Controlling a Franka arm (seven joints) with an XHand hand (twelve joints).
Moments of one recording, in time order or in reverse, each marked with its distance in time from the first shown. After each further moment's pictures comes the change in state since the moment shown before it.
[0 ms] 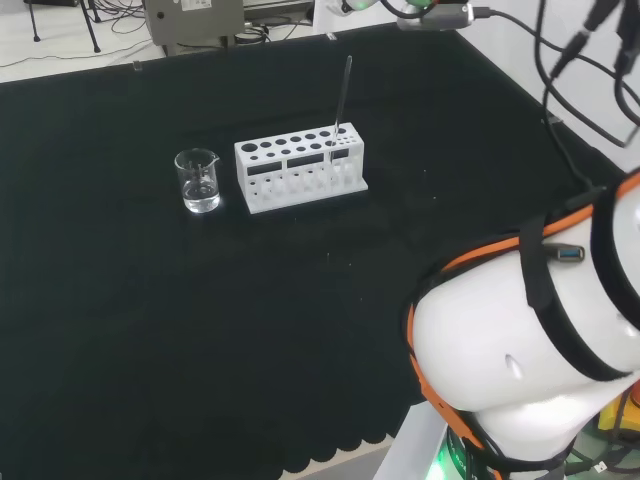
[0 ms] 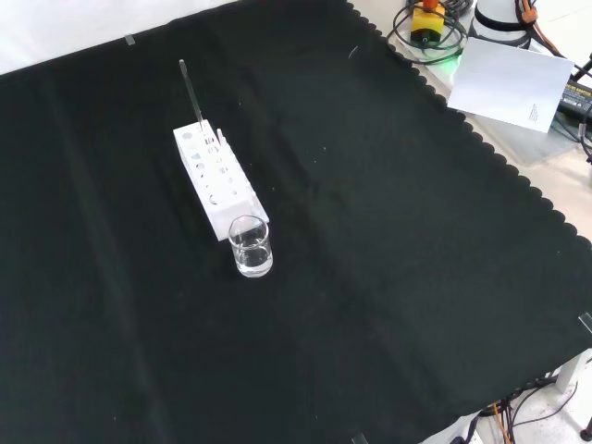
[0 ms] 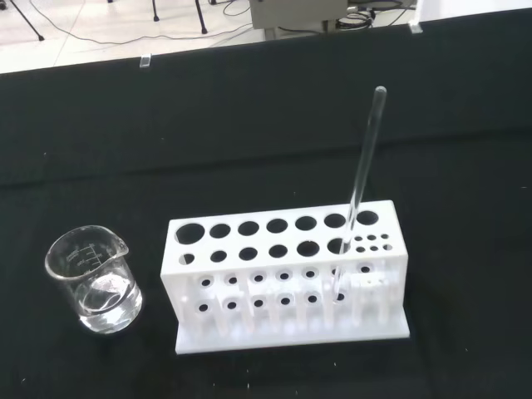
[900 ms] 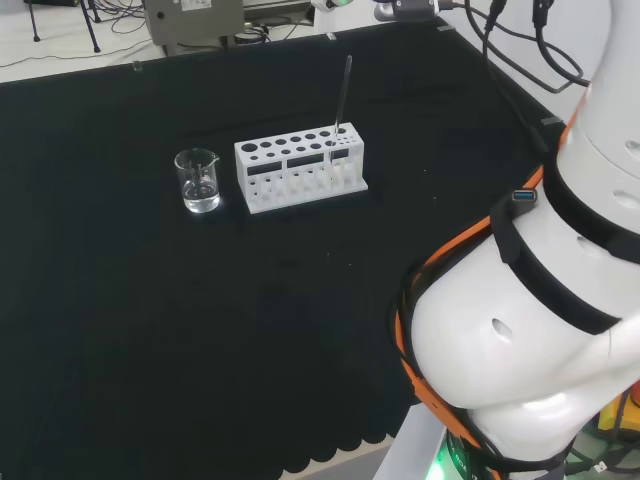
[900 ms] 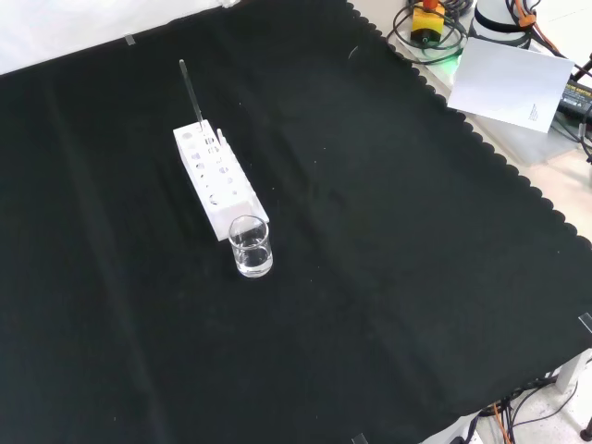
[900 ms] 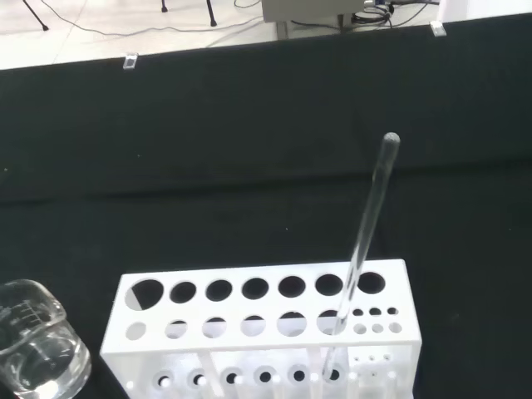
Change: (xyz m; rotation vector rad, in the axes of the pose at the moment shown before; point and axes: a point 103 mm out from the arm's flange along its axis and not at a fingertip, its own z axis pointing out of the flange) arm -0.022 0.113 0.032 0.016 -0.007 -0.030
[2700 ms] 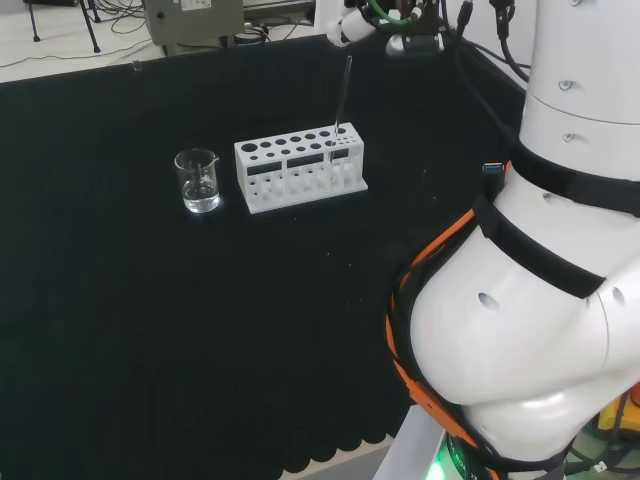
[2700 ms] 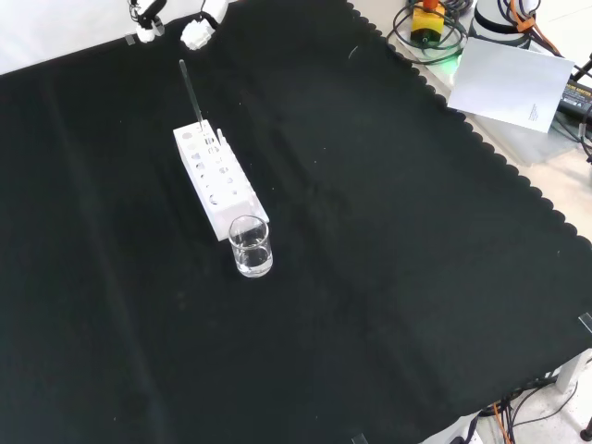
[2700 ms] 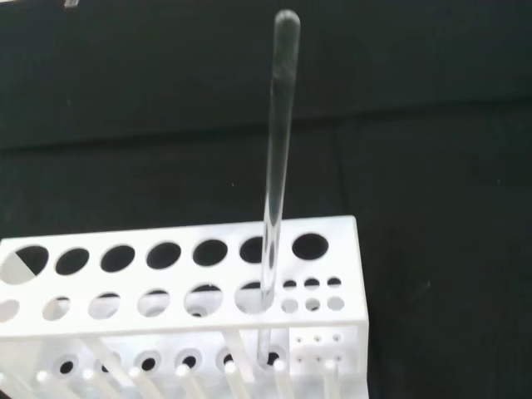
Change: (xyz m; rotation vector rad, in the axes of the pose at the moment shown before) arm -0.050 0.058 0.074 0.067 0.011 0.000
